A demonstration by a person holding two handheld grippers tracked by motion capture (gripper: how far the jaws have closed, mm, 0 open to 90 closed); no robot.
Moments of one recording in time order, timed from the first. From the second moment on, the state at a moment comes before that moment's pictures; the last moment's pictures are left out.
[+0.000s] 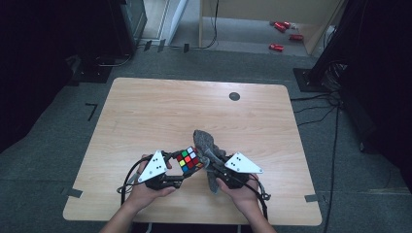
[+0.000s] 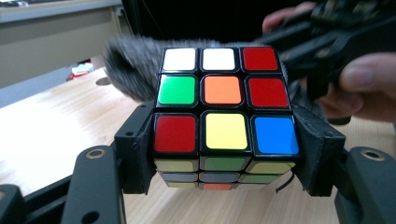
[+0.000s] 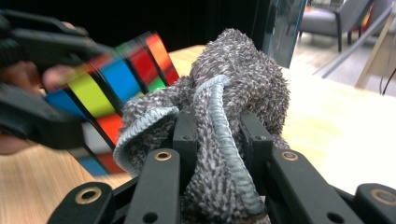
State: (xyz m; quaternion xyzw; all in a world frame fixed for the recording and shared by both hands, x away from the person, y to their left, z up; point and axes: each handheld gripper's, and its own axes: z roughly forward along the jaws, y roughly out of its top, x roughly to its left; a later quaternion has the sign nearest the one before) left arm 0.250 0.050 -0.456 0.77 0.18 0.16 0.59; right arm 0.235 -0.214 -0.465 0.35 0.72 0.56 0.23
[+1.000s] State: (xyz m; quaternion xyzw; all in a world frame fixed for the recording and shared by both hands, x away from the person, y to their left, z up) left arm 0.266 0.080 -0.447 0.69 0.27 0.10 0.66; right arm 0.220 -0.182 -0.469 0.24 0.75 0.57 0.24
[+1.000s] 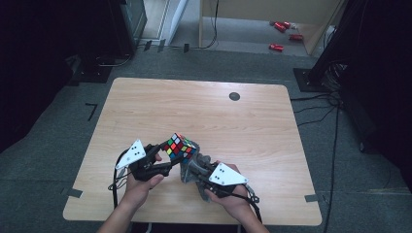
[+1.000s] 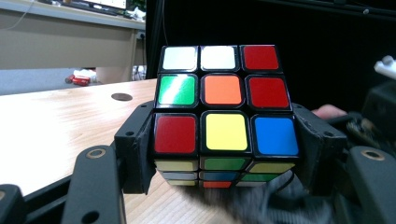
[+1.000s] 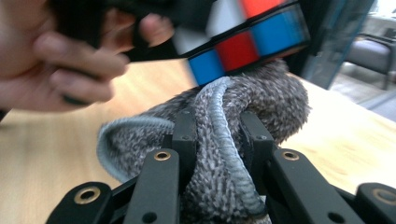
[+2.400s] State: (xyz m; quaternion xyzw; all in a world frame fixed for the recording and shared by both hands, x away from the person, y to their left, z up) left arm 0.265 0.072 -0.451 0.70 0.26 0.09 0.65; right arm 0.226 -0.197 -0.463 0.27 0.72 0.58 0.26
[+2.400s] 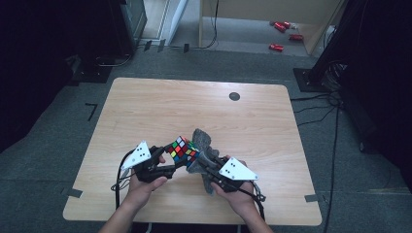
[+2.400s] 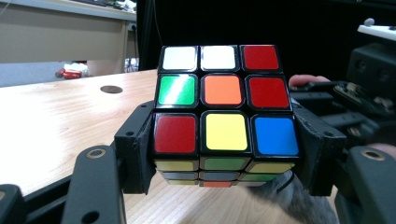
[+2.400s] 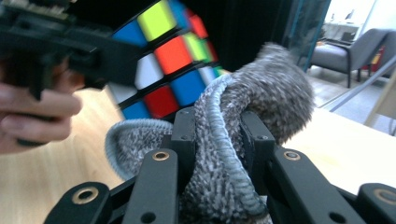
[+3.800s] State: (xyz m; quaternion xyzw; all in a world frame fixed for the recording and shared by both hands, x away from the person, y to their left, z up) left arm 0.273 0.080 -0.458 0.70 0.29 0.09 0.64; right arm 0.262 -0.250 -0.489 0.41 0.74 0.47 0.26
